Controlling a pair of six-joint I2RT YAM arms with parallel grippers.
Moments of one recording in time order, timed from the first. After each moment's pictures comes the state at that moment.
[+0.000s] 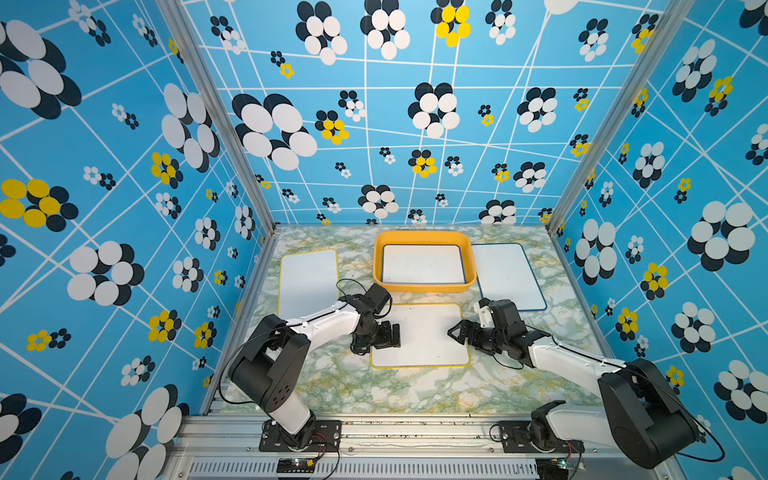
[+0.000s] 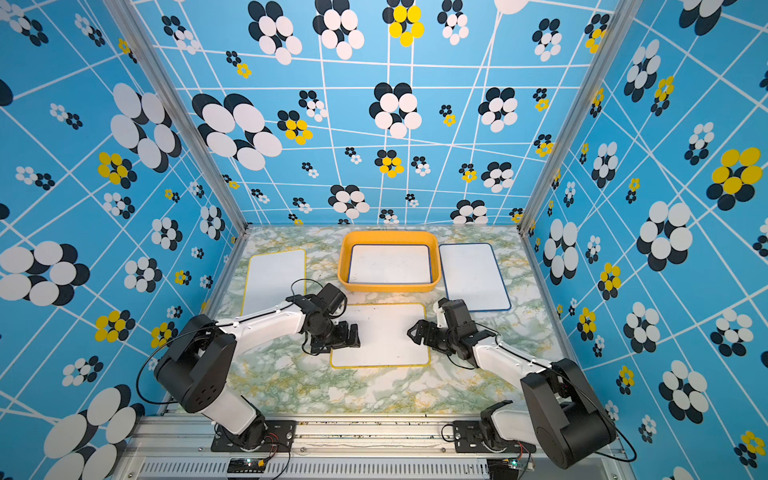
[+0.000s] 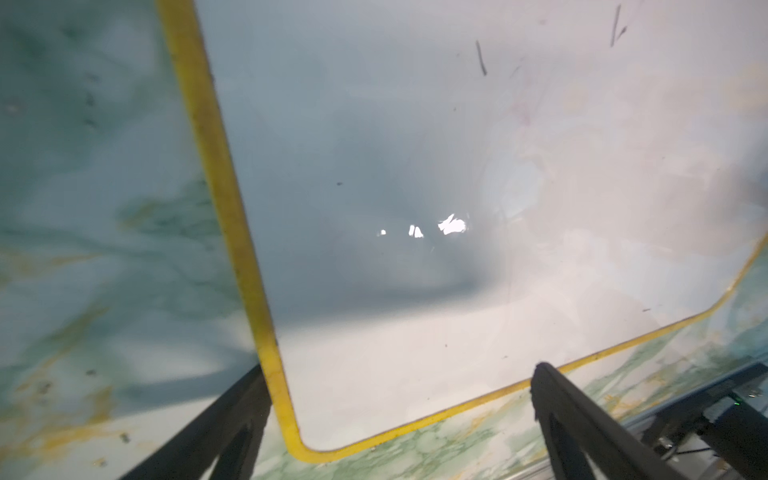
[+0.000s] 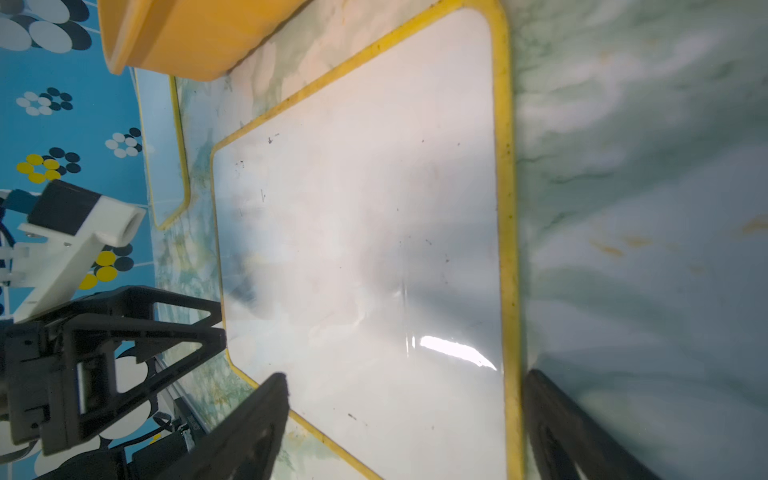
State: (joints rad) left arm -0.58 1.61 0.88 -0.60 0.32 -0.69; right arm 0.40 1.32 0.44 -0.03 -0.38 0.67
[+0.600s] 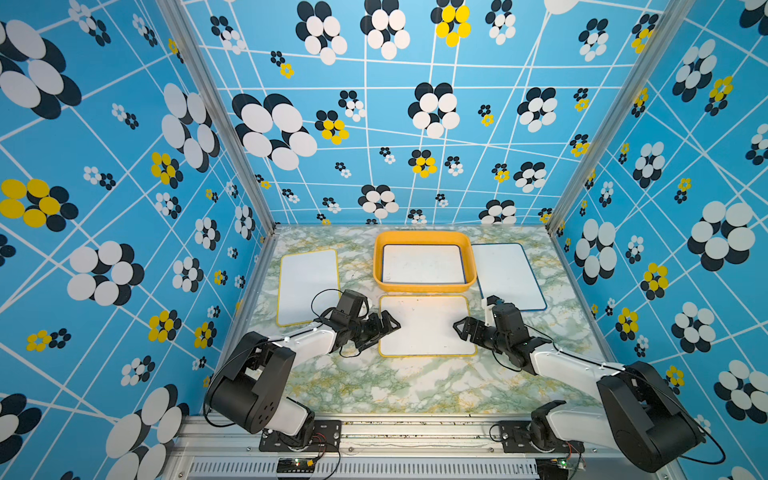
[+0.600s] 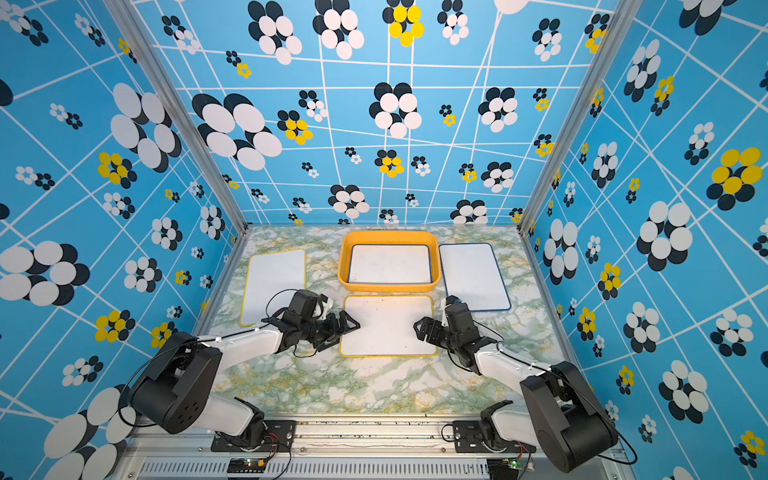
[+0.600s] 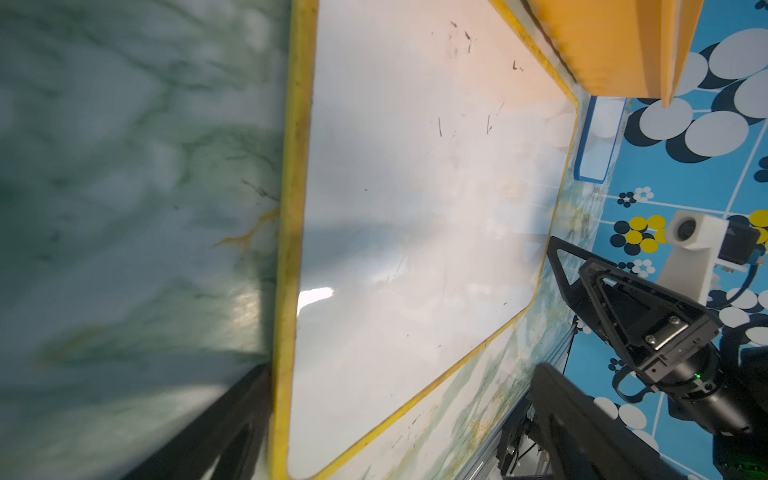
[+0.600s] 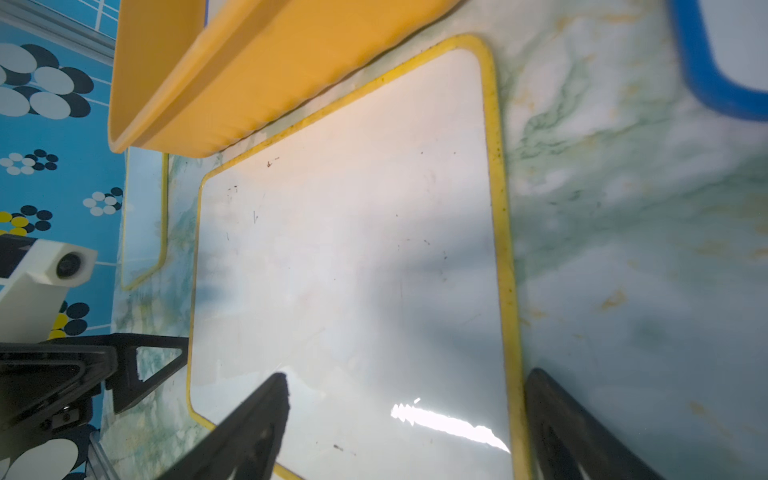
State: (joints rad) left arm -0.44 1.50 0.58 0.02 0.54 -0.89; right arm 0.40 1.29 0.38 0.12 -0.21 0.67
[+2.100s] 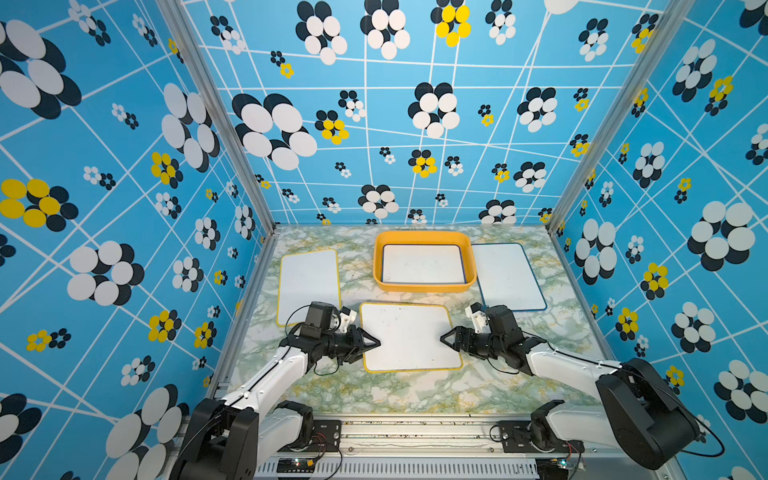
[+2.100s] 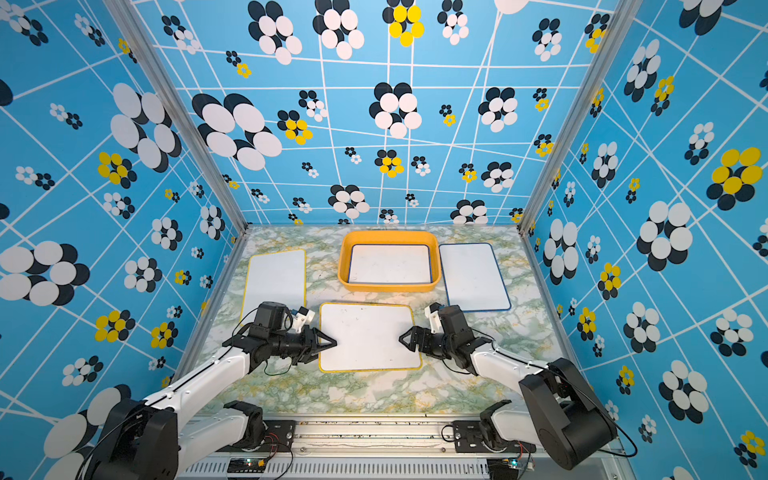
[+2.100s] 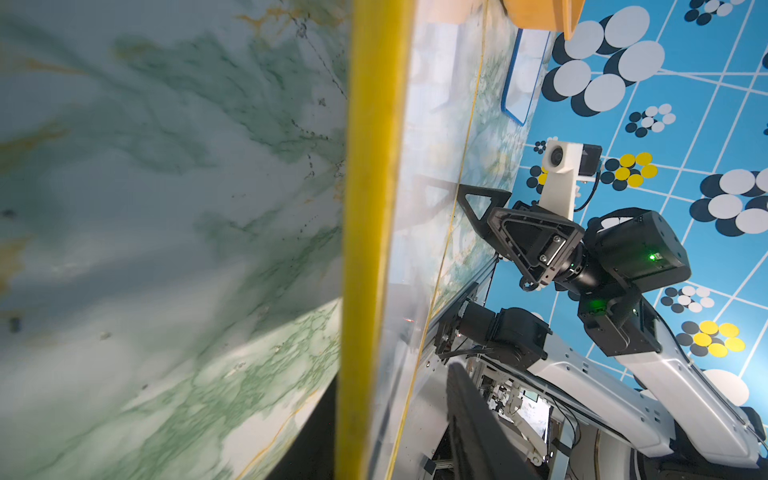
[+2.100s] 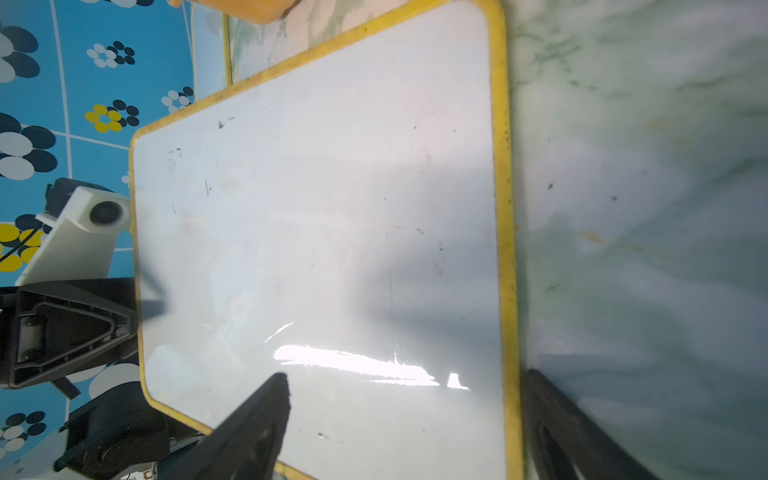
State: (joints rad) left arm -0.24 1.11 0.46 -0.30 0.87 -0.81; right arm 0.45 1.31 0.40 0.06 -0.46 0.68
